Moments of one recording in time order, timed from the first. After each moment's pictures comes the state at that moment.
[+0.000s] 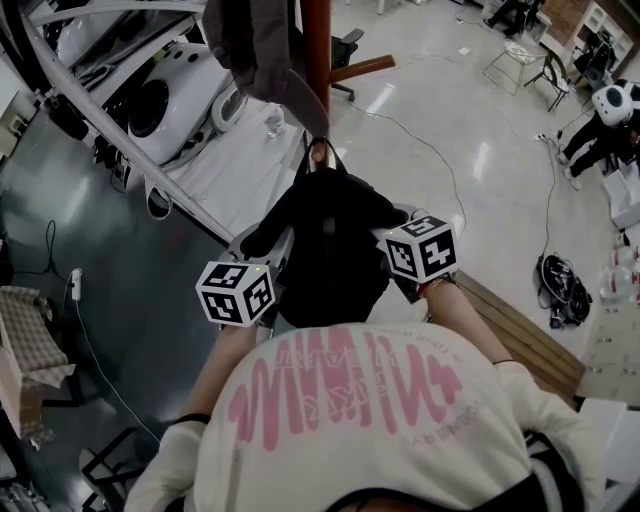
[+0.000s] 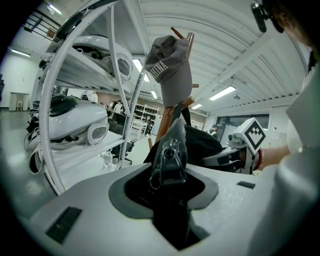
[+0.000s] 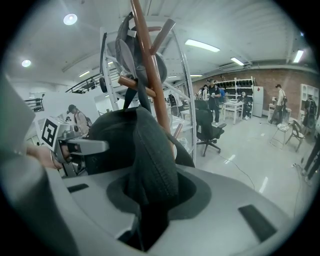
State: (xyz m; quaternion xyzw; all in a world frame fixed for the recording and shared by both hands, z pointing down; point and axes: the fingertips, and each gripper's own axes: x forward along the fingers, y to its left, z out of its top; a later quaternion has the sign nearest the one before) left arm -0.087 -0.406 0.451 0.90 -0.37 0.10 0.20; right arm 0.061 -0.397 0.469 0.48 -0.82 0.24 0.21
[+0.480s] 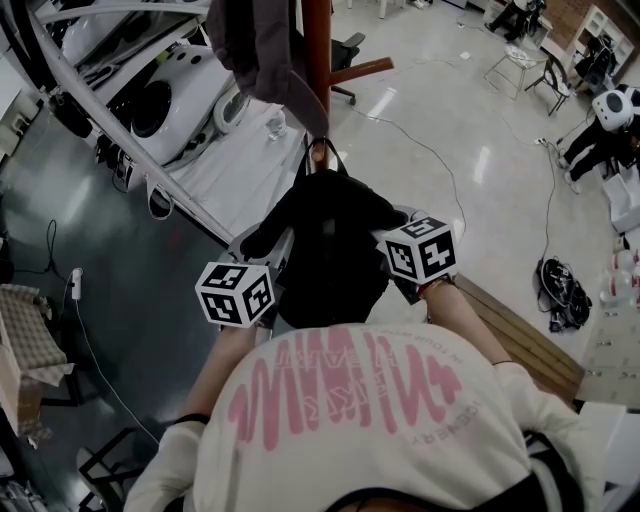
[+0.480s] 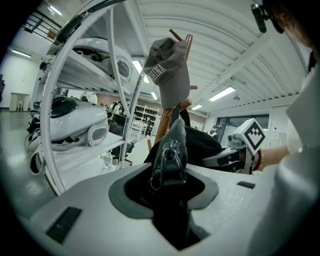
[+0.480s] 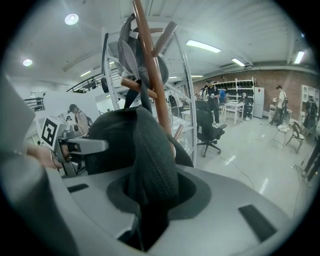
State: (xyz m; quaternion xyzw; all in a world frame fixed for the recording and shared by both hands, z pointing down) left arm -0.087 -0.404 0.447 0.90 -0.38 0.10 0.20; right arm 0.061 -0.395 0.466 0.48 -0.82 0.23 0.22
